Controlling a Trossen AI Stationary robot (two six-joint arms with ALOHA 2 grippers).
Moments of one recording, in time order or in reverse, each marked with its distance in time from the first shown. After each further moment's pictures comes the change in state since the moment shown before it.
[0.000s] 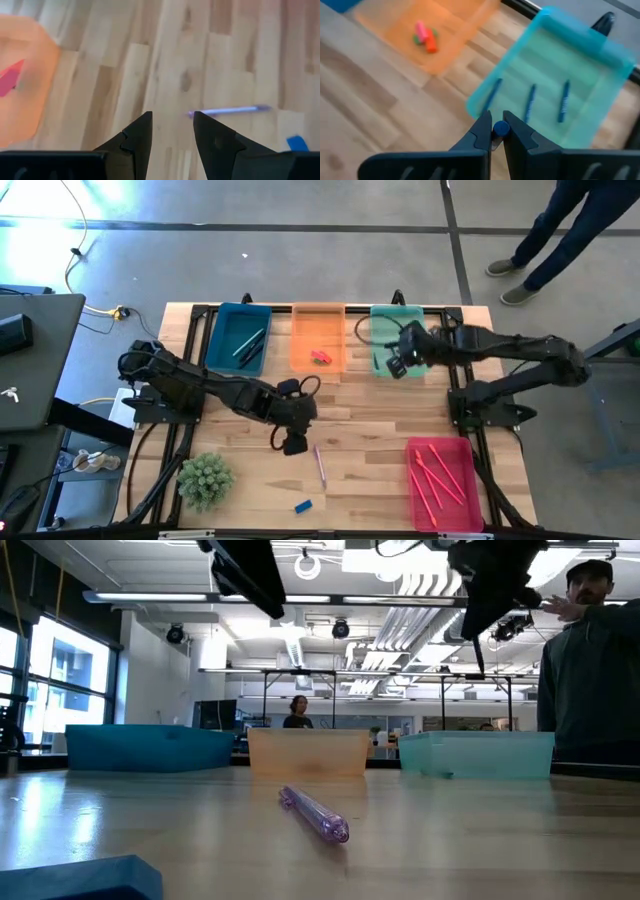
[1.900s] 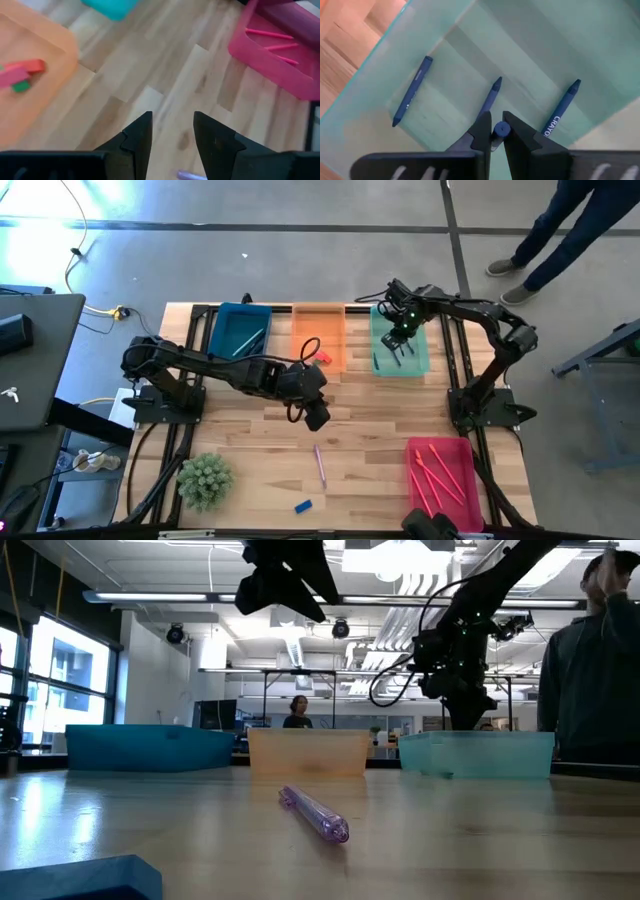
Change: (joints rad) left arm 0.167 0.000 0.001 0.178 0.038 -0.235; right arm -0.731 0.524 -0.002 0.158 -0.545 -0.733
